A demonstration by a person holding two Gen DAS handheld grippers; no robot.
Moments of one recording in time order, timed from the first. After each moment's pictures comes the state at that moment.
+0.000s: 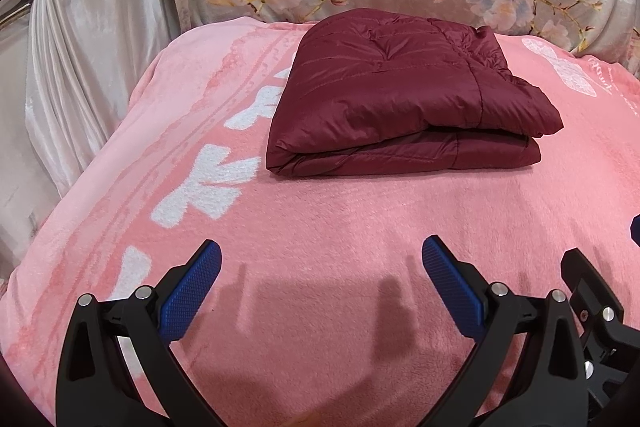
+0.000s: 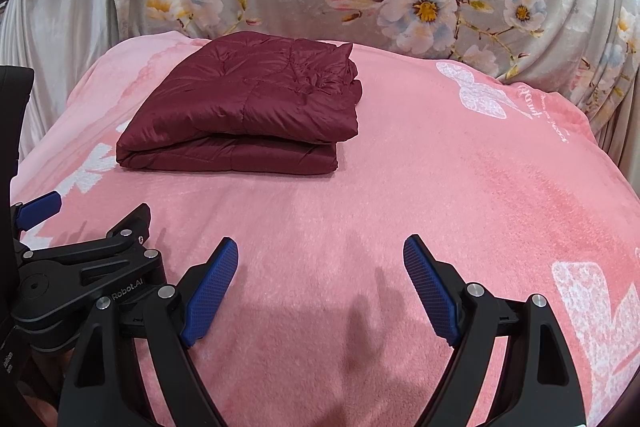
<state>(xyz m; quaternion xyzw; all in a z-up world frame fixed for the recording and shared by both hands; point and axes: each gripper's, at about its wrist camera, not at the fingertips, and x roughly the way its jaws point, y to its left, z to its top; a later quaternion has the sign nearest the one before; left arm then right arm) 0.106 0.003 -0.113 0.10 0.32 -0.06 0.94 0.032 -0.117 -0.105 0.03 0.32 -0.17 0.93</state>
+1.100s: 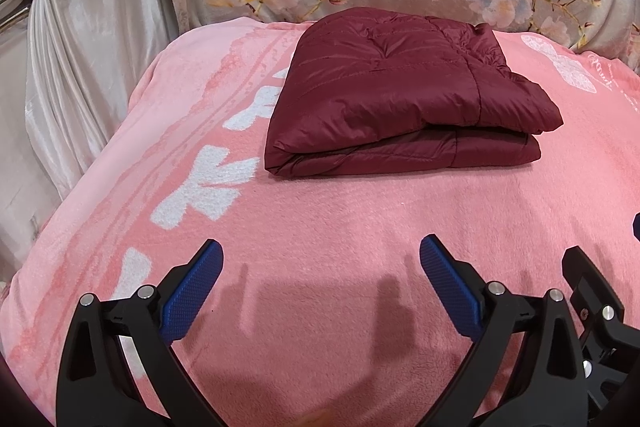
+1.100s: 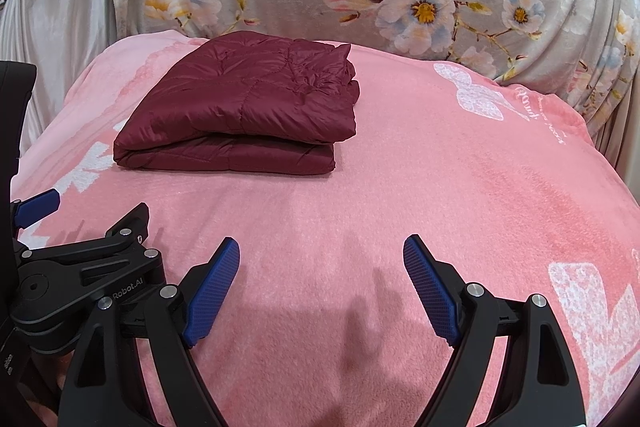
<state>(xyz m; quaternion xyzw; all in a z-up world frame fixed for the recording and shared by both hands) 0.106 -0.001 -0.113 0.10 0.32 -0.06 0.94 0.032 -0.117 -0.106 0.03 0.32 -0.17 0.93</state>
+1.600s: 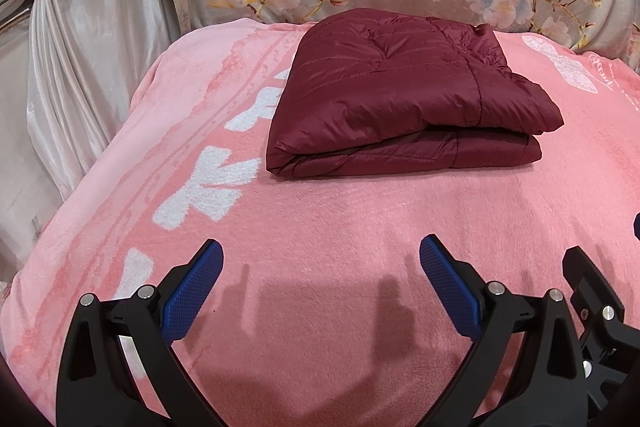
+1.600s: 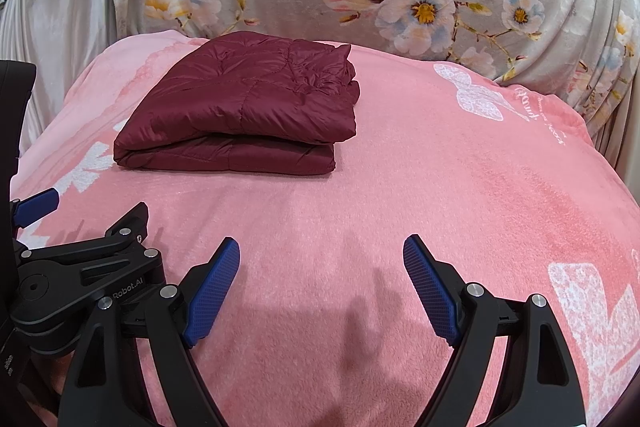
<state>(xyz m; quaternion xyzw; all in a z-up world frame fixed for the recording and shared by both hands) 0.105 -0.001 -0.113 0.11 0.32 -0.06 0.94 0.032 -0.118 -0.106 0.03 0.32 -0.17 0.93</state>
